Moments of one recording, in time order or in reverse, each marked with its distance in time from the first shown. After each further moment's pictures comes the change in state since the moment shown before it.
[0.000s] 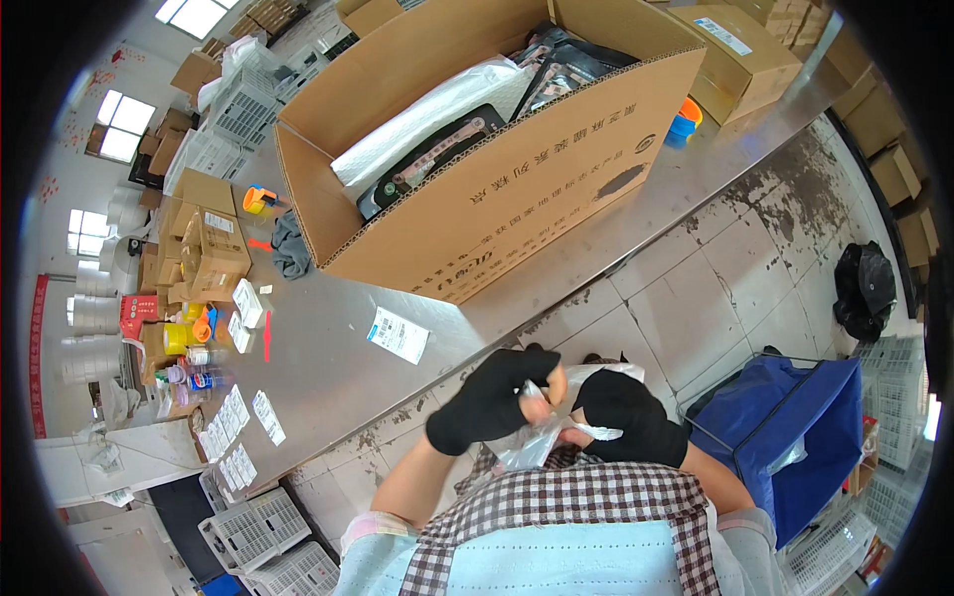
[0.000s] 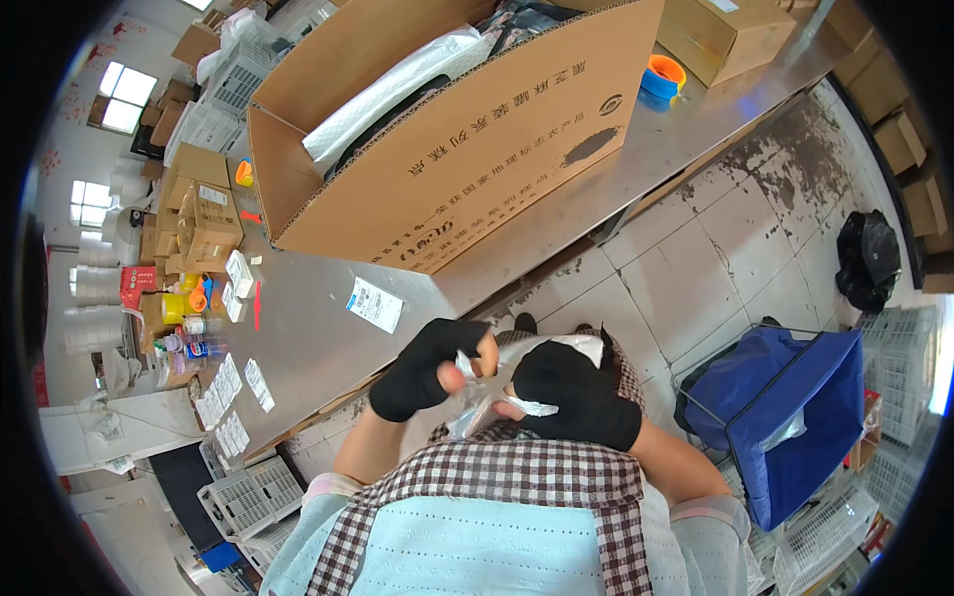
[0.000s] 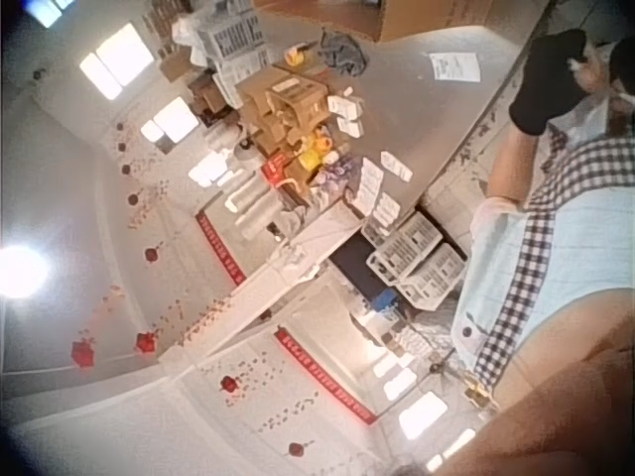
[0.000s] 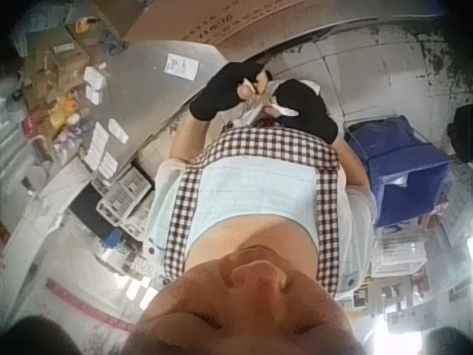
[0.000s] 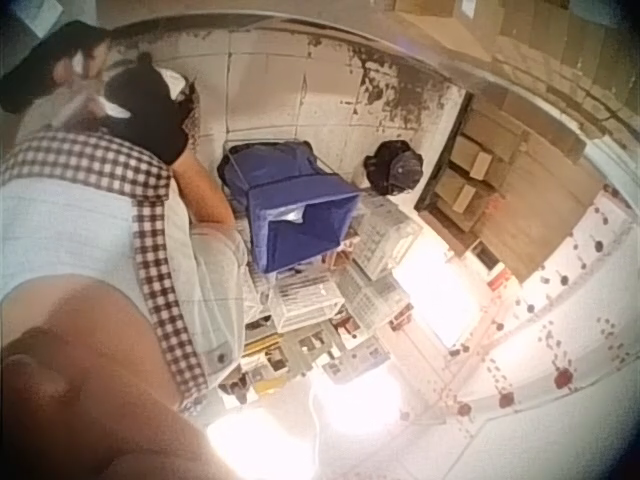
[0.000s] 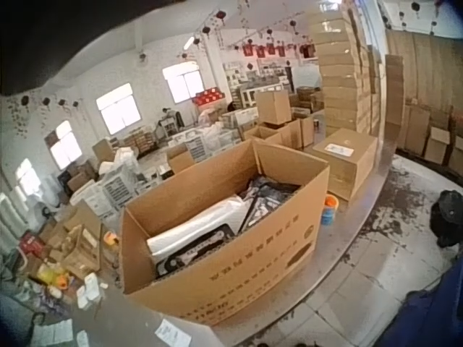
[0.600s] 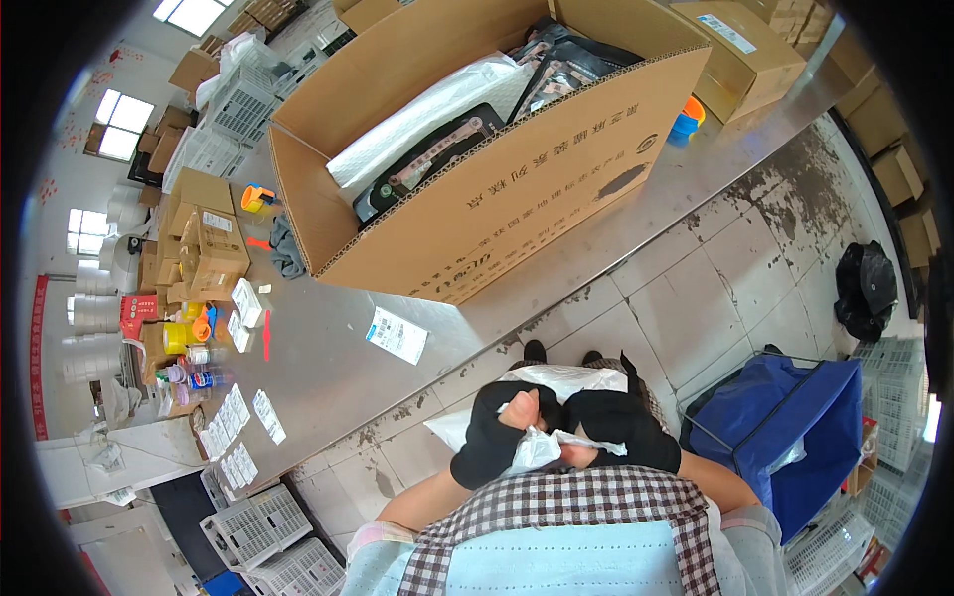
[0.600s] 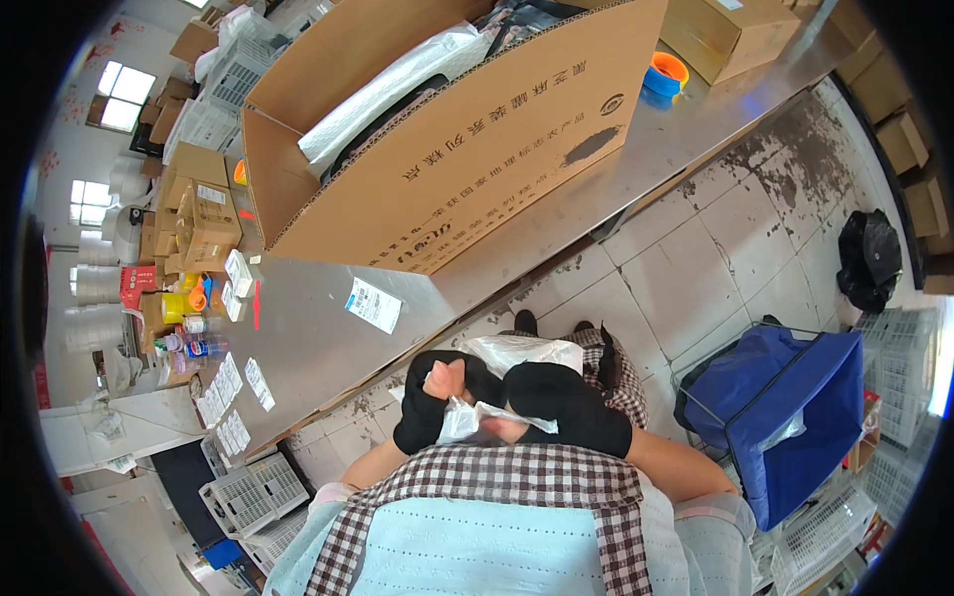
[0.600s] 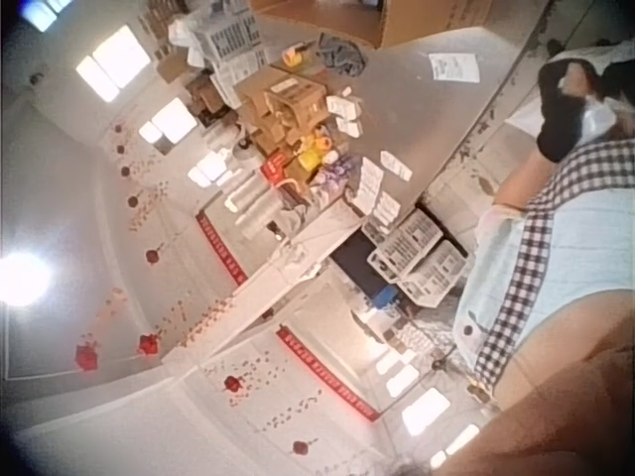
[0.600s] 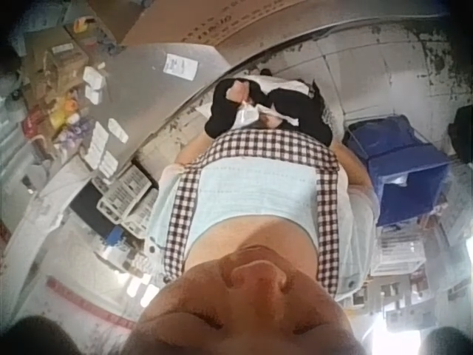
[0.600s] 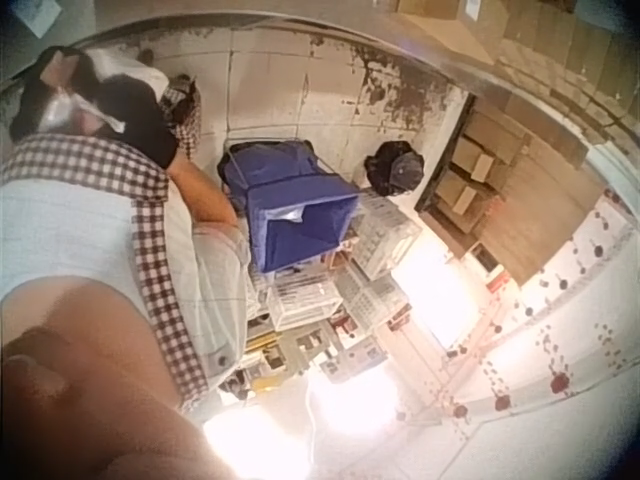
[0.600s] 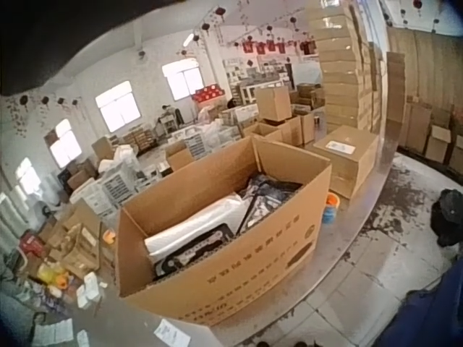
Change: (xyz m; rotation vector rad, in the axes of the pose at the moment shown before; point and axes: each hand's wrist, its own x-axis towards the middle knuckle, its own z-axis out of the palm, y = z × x) left_hand -0.025 -0.007 0.040 -0.268 0.408 -0.088; right_hand -0.007 0.006 -0.001 0.294 -0.178 0.125
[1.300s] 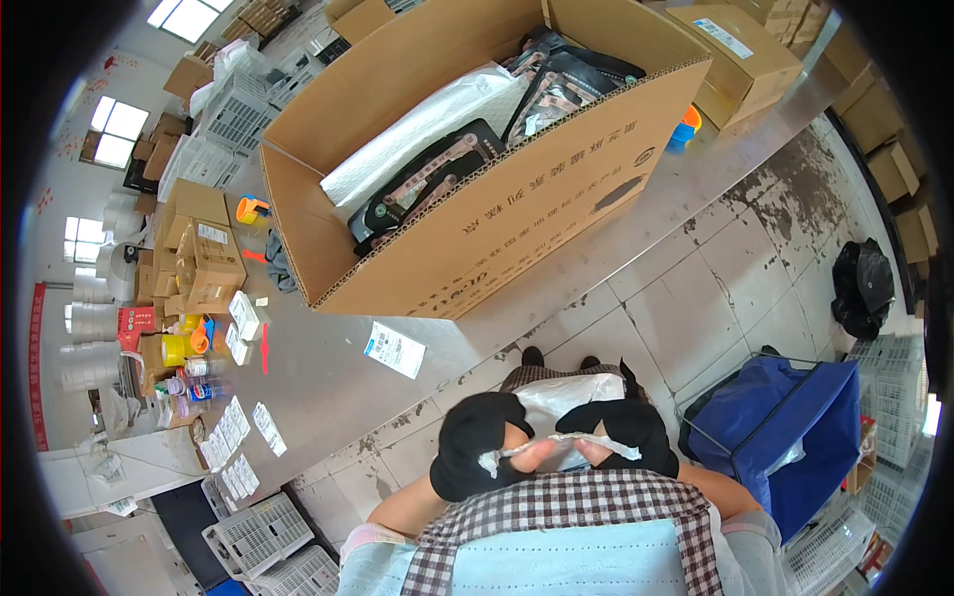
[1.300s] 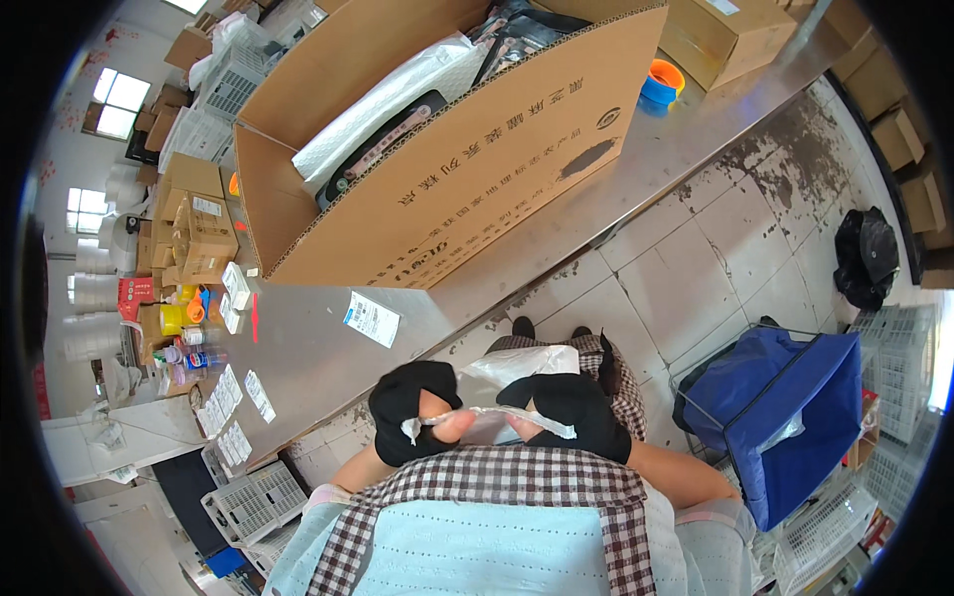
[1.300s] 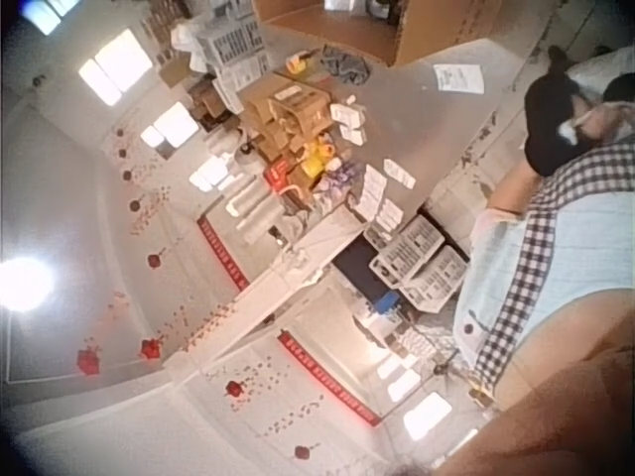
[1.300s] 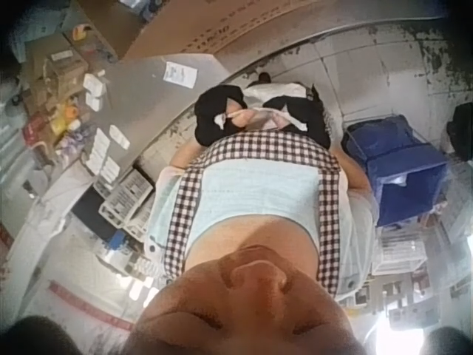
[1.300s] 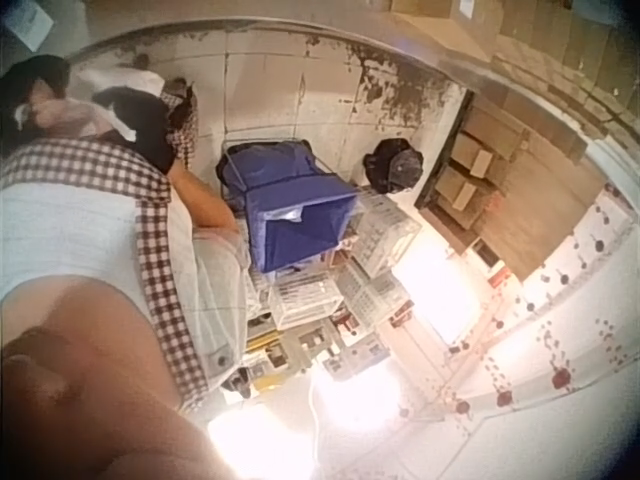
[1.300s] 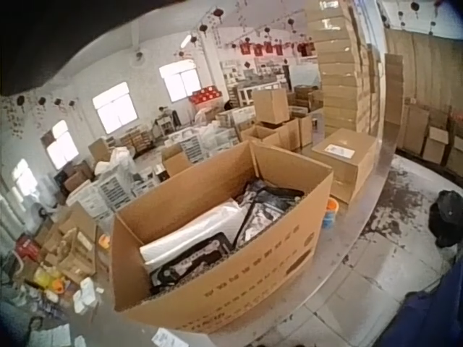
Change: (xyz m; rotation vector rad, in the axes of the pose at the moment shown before) left_hand 0.017 0.027 -0.013 0.745 -0.017 0.611; right_hand 0.010 -0.022 -0.004 -0.169 0.262 0.138
